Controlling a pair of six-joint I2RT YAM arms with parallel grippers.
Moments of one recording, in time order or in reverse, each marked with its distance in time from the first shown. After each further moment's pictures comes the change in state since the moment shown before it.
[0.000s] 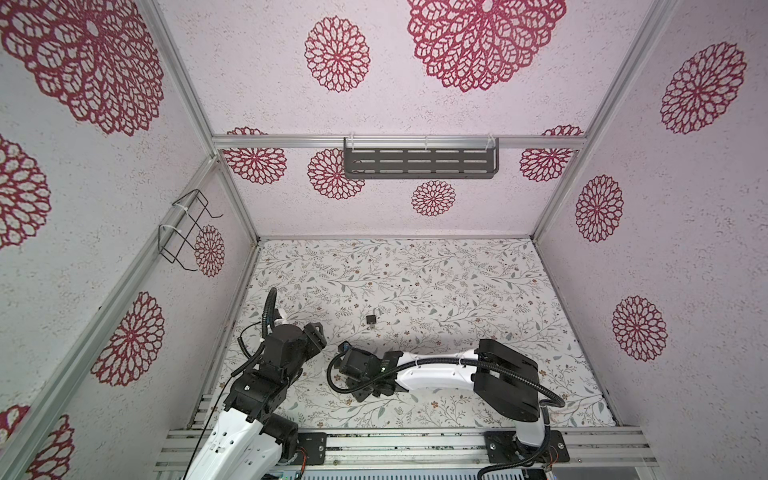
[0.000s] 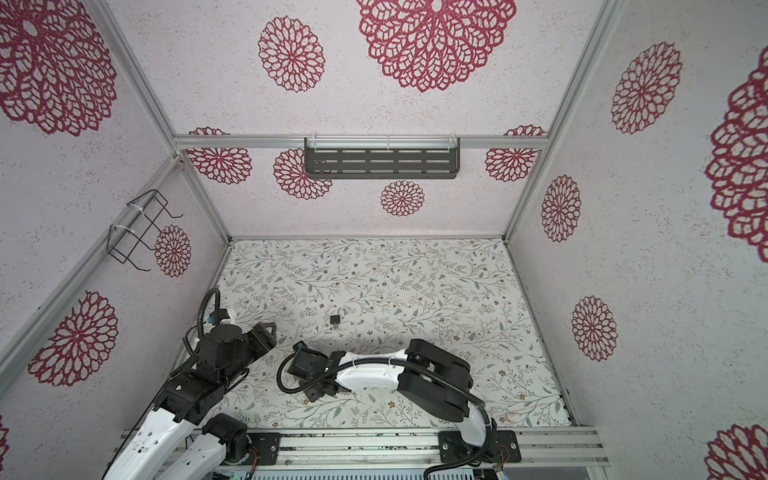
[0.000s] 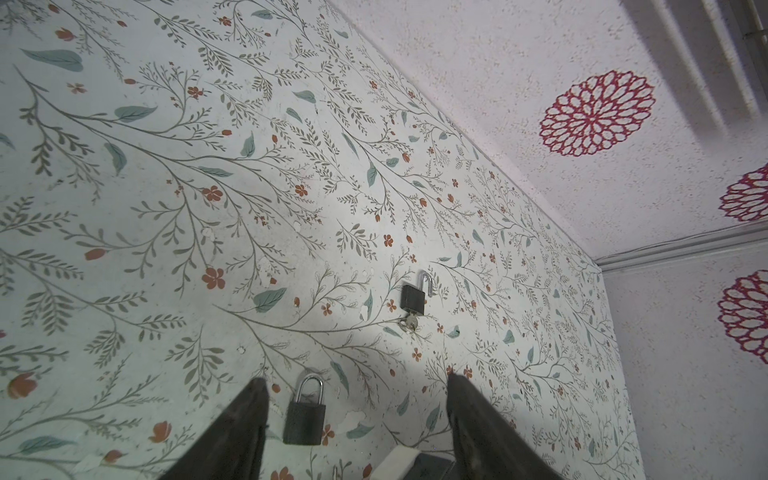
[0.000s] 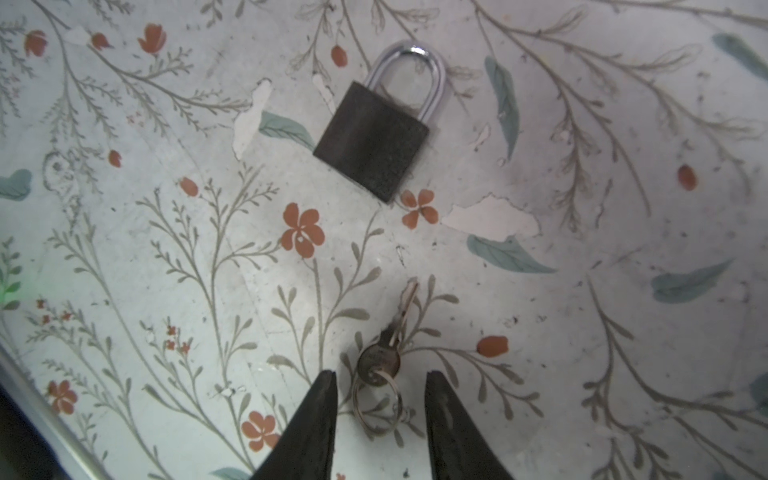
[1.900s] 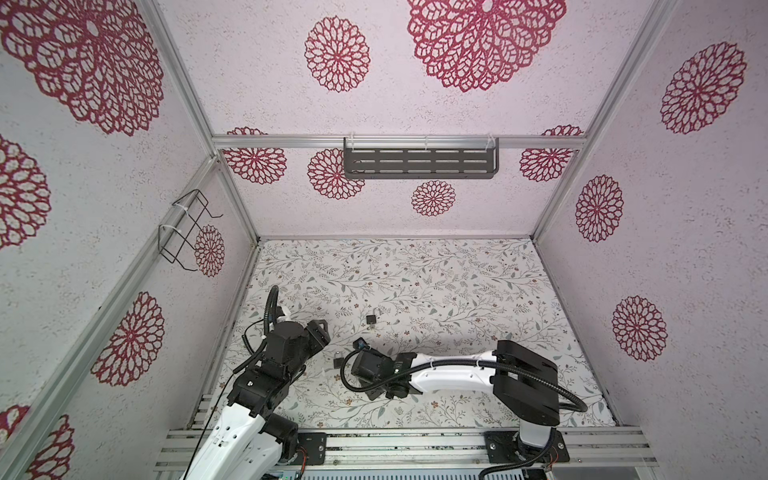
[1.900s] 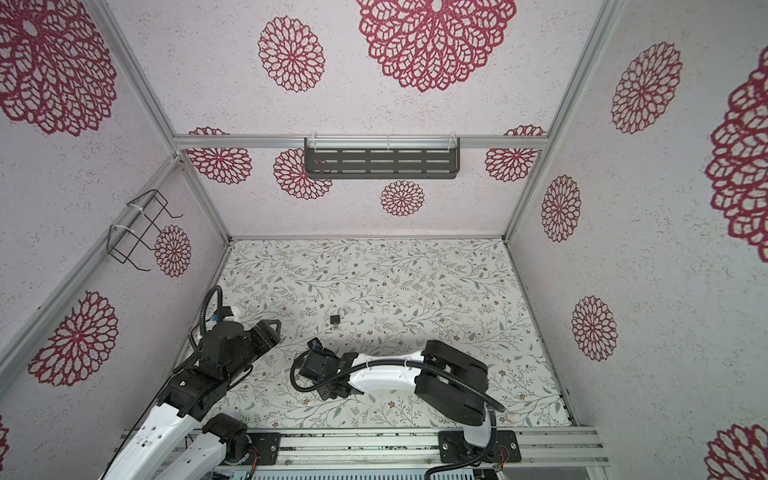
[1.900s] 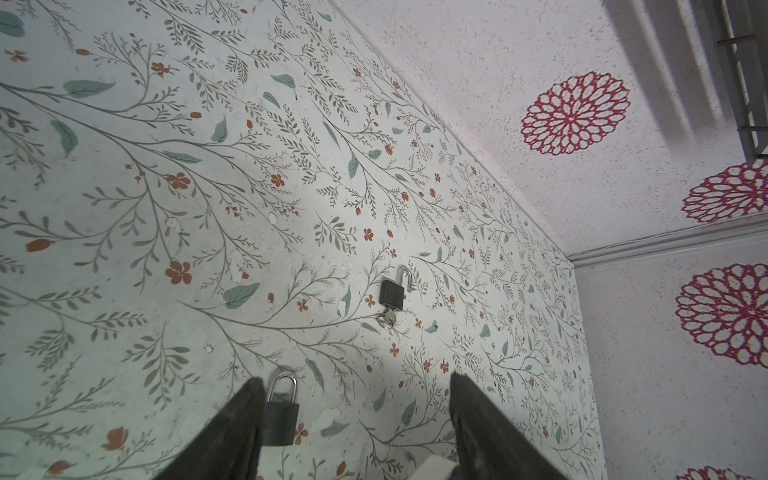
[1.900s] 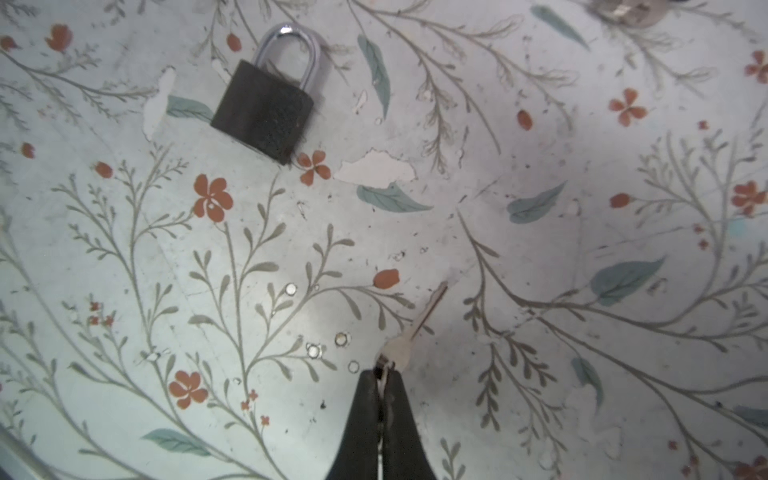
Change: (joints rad) left arm 0.002 0.031 0.000 0.058 0.060 -0.042; right arm -0.016 -0.148 -0.156 0.010 0.105 0.042
